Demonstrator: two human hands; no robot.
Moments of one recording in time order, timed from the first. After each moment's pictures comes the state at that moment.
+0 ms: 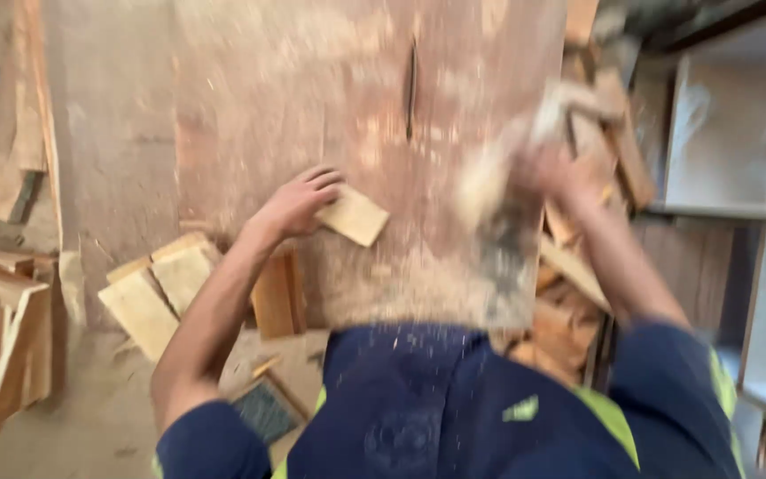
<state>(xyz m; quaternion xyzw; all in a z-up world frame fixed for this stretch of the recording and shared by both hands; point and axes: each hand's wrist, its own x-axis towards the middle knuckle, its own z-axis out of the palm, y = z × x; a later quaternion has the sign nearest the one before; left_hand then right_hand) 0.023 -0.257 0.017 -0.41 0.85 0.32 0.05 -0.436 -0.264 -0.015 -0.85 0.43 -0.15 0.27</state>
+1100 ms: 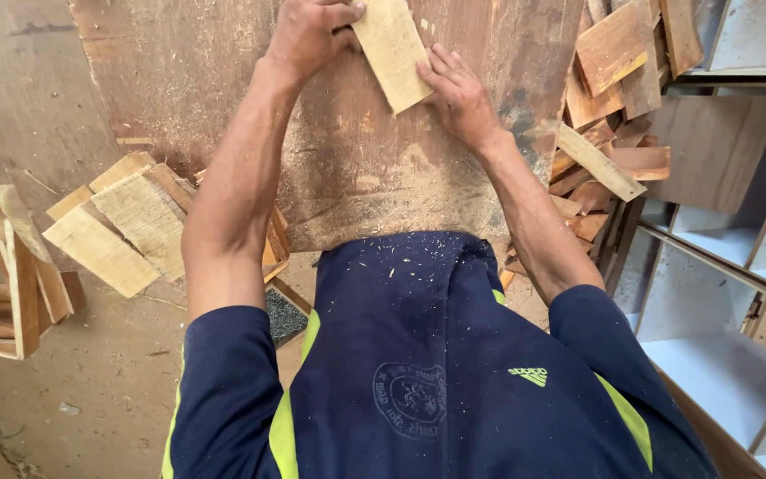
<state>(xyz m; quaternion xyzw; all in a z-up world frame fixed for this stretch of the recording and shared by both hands) -0.052 -0.324 -0.123 -0.38 0.86 0.22 -0.26 -0.369 -0.204 -0.114 -0.84 0.47 -0.18 0.20</state>
